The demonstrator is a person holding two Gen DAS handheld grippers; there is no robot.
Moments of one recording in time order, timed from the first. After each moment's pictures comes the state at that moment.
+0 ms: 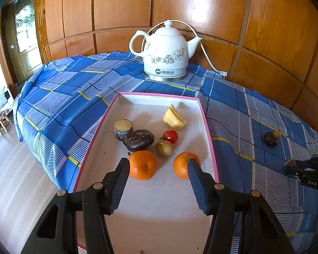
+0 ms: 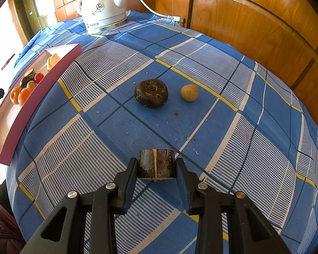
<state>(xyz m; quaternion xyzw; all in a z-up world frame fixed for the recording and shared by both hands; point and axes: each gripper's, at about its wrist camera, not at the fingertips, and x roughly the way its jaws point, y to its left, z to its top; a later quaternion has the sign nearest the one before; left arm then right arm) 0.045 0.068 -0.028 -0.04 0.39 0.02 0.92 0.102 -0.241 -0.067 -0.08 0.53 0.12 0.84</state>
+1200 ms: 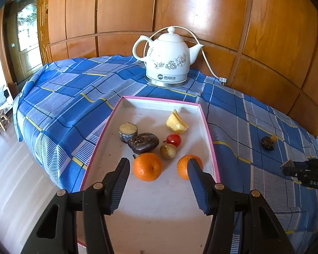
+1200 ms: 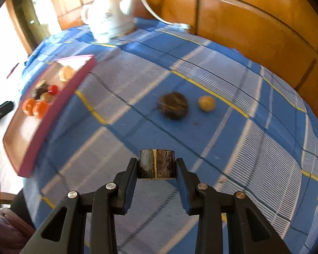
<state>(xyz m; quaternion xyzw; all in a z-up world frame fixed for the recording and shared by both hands) 0.036 0.079 -0.021 -0.05 0.37 0.02 0.93 0.094 -0.202 -0.041 -0.05 0.52 0.15 0.84</state>
